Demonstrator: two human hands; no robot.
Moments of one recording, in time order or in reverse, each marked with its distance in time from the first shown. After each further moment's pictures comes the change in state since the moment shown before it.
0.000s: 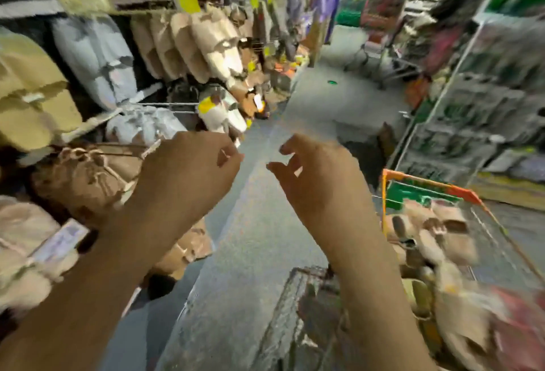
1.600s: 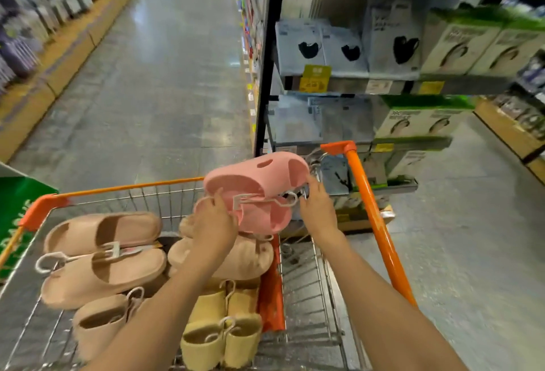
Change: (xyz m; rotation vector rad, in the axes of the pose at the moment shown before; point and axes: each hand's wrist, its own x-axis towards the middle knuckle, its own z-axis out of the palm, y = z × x) left_hand 0.009 0.397 0.500 -0.287 -1.135 1.405; right_hand -0.238 0.404 -0.025 -0.460 0.856 1.923
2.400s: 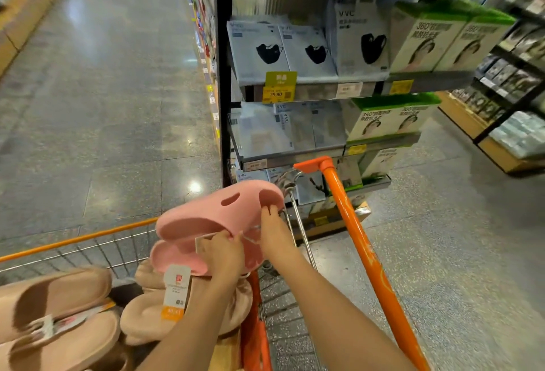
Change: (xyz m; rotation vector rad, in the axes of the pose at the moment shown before) left_hand 0.070 0.045 0.092 -0.423 -0.130 -0.355; right_hand 0.053 0.009 0.056 -0.195 -0.227 0.058
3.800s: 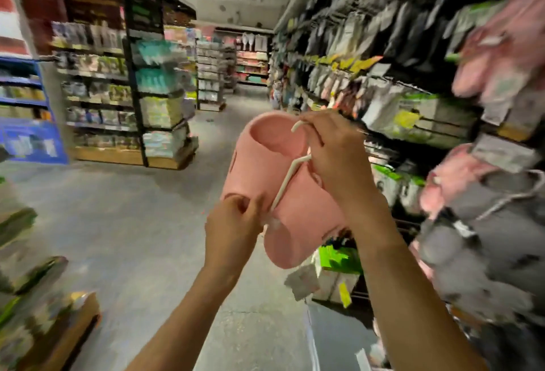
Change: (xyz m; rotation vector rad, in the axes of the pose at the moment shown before) left_hand -0.627 0.136 0.118 -0.187 -1.103 1.179; right_hand -0.668 0.181 -0.363 -0.697 1.516 0.399
